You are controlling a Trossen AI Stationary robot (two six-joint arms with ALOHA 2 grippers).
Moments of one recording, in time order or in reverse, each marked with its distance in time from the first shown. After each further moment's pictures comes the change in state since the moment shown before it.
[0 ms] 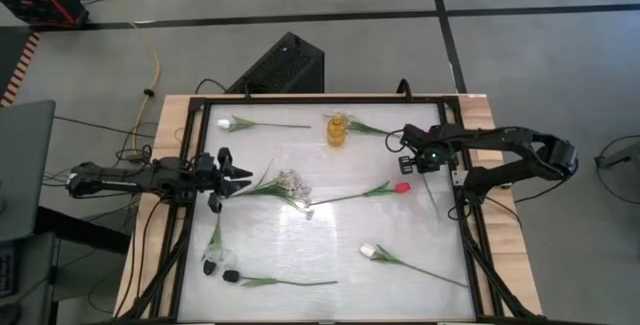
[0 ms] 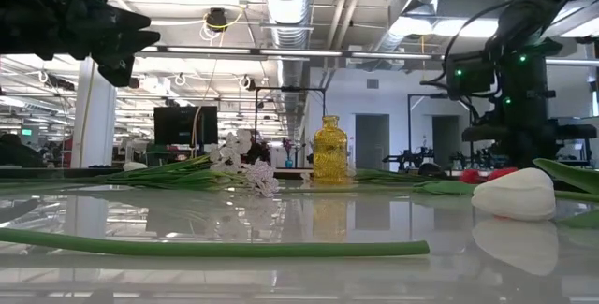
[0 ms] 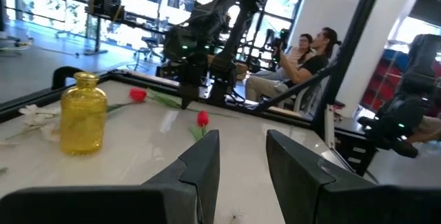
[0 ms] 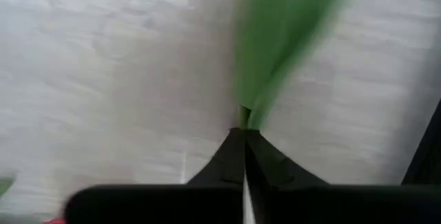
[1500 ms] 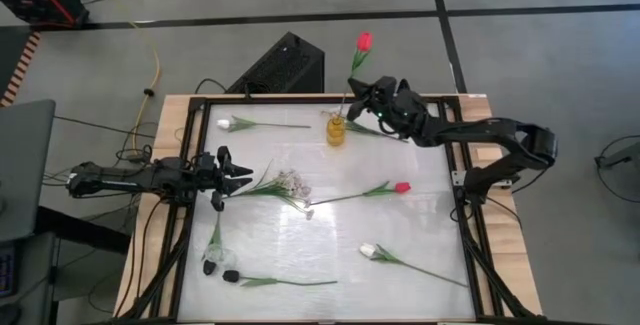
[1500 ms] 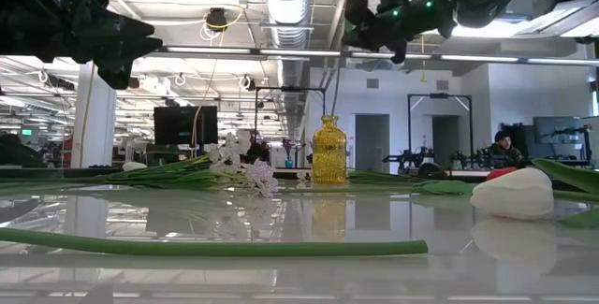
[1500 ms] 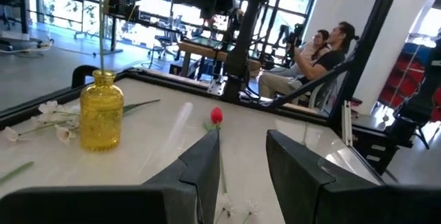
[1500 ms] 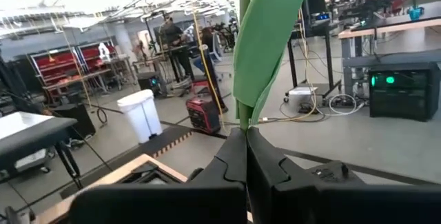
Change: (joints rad) left arm 0.000 0.000 0.000 -0.029 -0.042 0.029; right arm 0.146 0.152 0.298 1.489 0.299 -0.645
